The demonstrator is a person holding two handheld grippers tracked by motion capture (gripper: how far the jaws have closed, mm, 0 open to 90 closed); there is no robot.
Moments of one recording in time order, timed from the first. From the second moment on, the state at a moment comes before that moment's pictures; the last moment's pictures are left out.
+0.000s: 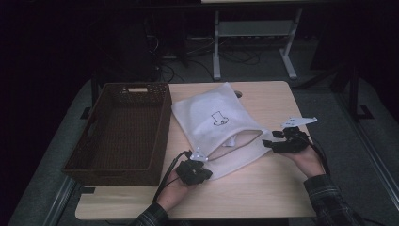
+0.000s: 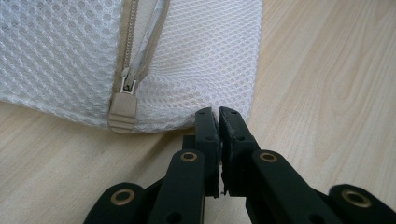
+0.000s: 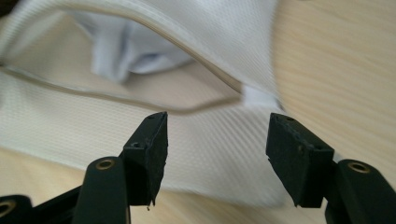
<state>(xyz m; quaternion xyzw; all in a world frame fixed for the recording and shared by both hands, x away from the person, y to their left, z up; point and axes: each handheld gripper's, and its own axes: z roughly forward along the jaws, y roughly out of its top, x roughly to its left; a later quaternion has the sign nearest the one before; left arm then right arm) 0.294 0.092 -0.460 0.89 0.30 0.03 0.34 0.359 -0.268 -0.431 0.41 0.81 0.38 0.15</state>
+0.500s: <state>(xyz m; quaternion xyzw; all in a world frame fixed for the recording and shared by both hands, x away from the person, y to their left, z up) 0.295 0.094 -0.460 0.89 0.29 0.03 0.34 0.362 -0.288 -0.455 0.43 0.81 0.37 0.12</state>
